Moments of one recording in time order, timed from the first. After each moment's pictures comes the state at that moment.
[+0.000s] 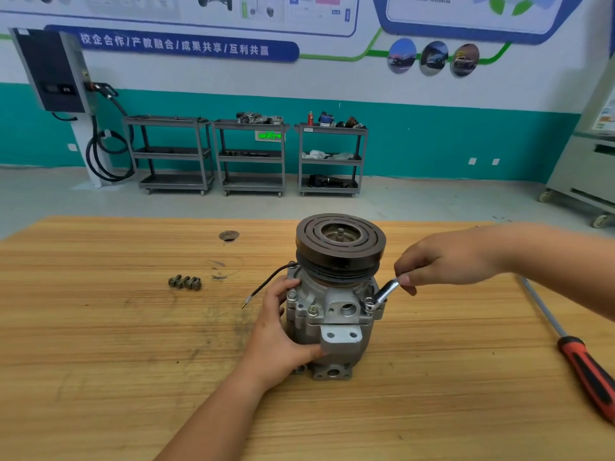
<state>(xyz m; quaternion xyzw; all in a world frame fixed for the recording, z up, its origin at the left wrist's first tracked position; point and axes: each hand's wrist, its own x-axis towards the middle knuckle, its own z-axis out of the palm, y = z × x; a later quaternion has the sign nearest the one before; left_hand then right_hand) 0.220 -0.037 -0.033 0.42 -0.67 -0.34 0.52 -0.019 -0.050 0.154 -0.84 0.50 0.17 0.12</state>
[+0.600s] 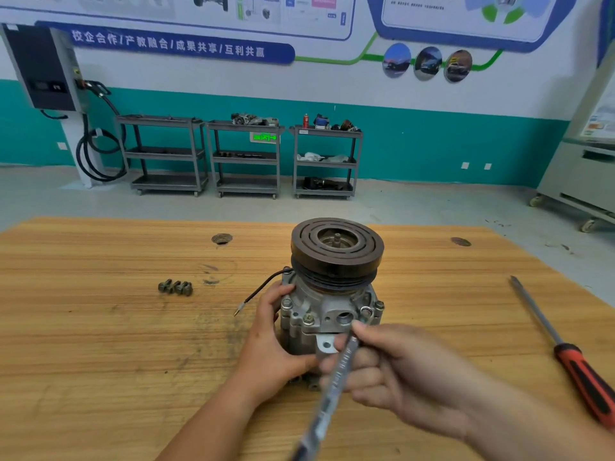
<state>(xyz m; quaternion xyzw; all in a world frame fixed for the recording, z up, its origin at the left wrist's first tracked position) 0.218 -0.033 -0.031 0.42 -0.67 -0.32 0.52 0.045 0.035 0.084 -0.35 0.39 -0.32 0.79</state>
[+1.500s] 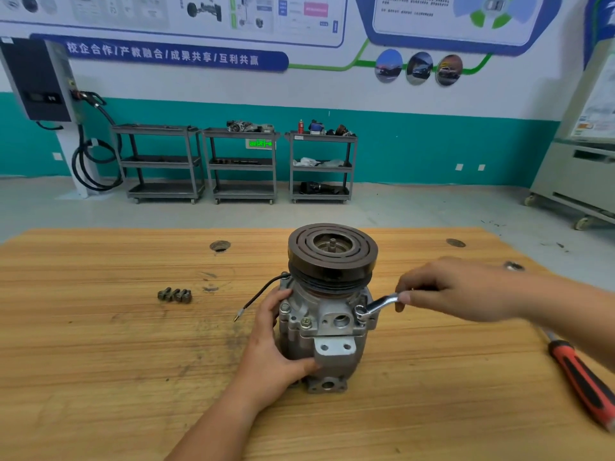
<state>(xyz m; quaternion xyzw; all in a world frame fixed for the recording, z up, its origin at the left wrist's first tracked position) 0.220 -0.032 -0.034 0.43 -0.67 -0.34 0.50 -0.033 -0.022 0.133 -0.83 0.54 0.02 0.13</state>
